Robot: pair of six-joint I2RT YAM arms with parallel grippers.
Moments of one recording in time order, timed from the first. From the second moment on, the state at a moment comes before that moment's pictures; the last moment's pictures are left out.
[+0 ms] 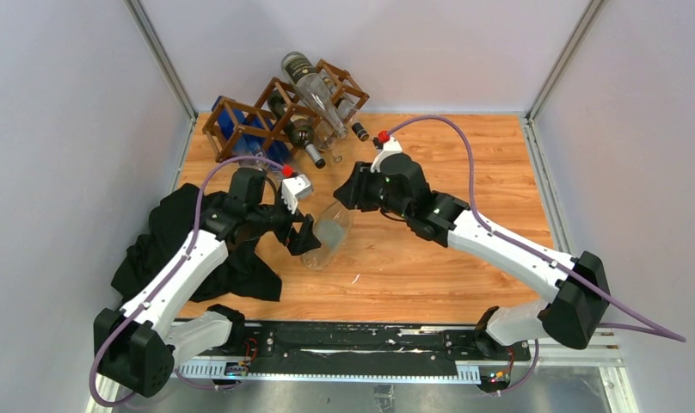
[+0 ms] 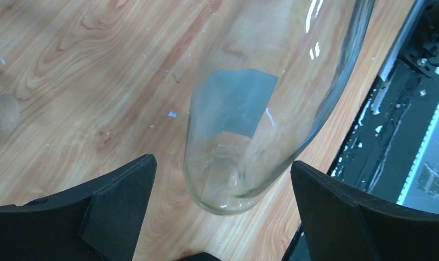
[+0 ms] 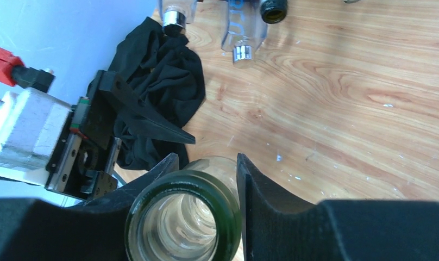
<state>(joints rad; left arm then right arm) -0.35 1.06 0.82 -0.51 0.66 0.25 0.87 1.35 1.16 -0.14 0.05 0.64</state>
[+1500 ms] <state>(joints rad) -0.21 1.16 1.29 -0.82 0.59 0.26 0.38 1.86 1.72 -0.15 0.24 0.03</state>
